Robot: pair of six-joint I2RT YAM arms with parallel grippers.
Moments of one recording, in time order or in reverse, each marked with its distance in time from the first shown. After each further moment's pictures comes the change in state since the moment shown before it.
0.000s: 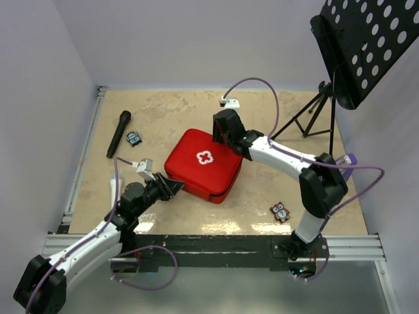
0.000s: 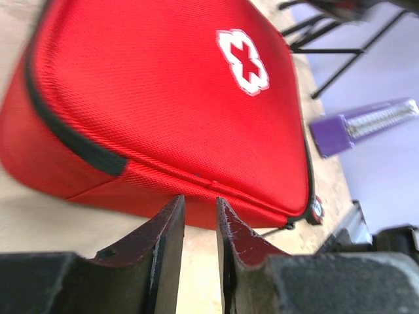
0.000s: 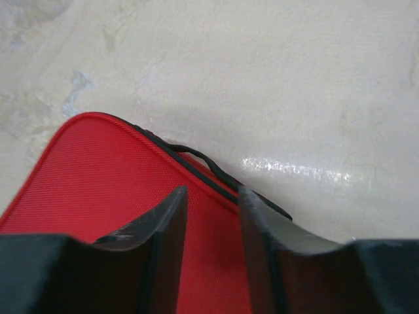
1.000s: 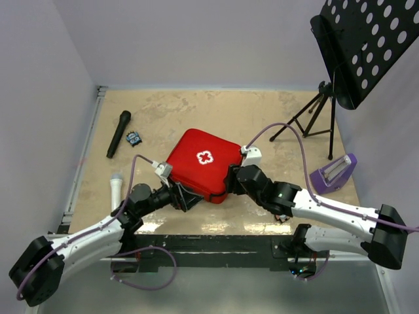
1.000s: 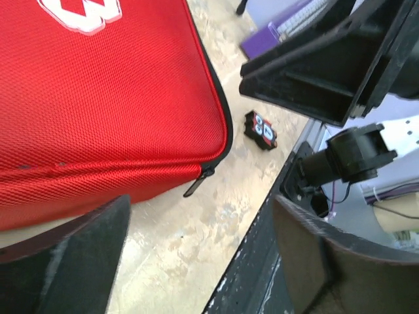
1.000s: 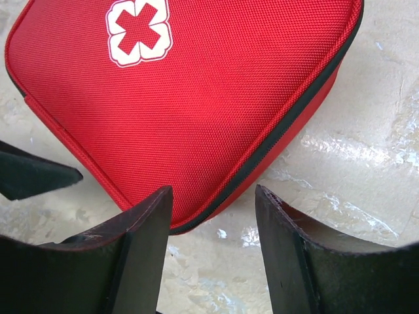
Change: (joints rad) left arm -0.150 0.085 0.043 0.120 0.176 0.140; right arm 0.322 -0.708 -0.603 -0.130 0.094 0.247
